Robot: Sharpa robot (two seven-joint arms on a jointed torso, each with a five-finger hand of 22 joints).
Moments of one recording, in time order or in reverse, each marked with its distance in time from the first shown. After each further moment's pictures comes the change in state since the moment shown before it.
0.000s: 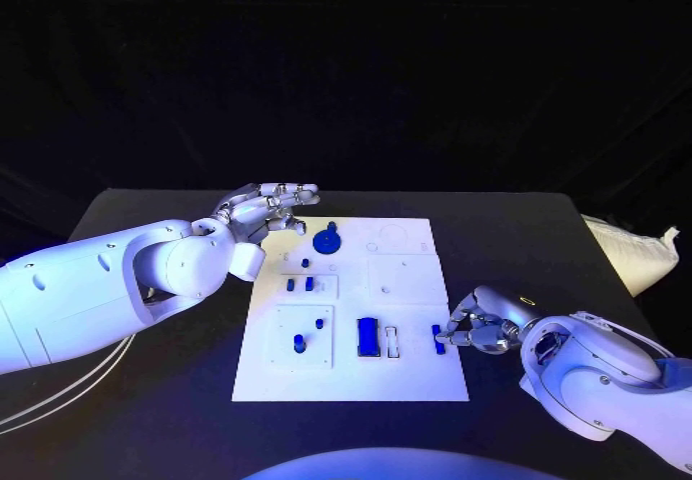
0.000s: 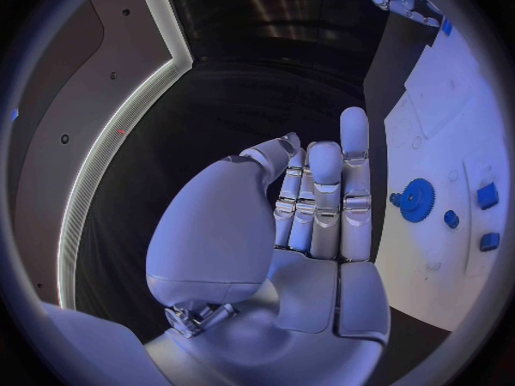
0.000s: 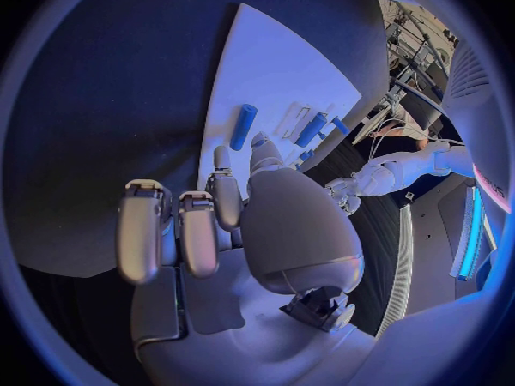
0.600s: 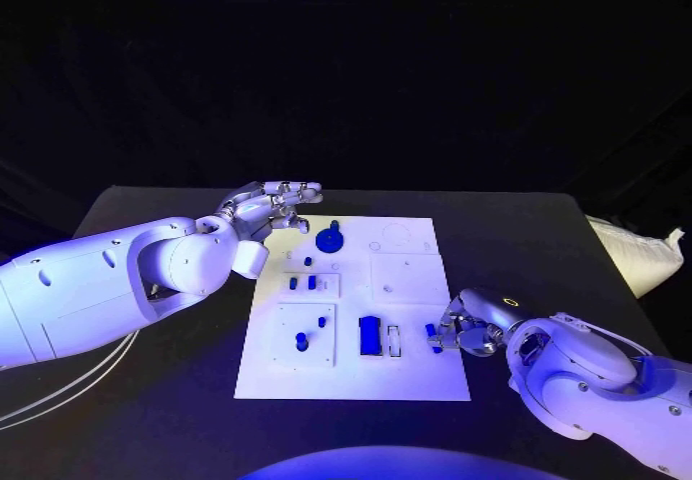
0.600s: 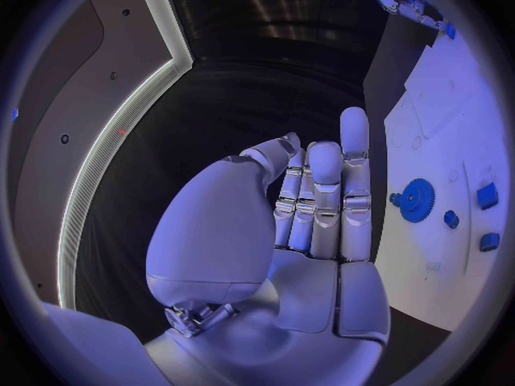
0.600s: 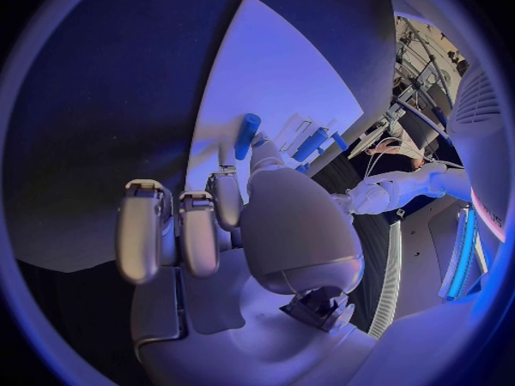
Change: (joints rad) left arm 0.000 0.000 0.000 -0.001 0.000 0.001 -0.001; left_hand 0.000 0.000 0.000 0.000 0.000 0.000 0.000 0.000 0.000 0.000 0.000 0.000 0.000 0.000 0.000 0.000 0.000 0.000 0.000 0.000 0.000 0.000; right arm -0.018 0.068 0.002 -0.040 -0.122 0.044 -0.008; right_hand 0.004 -0.004 -0.006 0.000 0.000 0.034 -0.012 0.010 0.004 0.000 0.000 0.000 0.000 0.000 0.000 0.000 0.000 0.000 0.000 0.000 0.000 0.000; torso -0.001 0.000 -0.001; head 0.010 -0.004
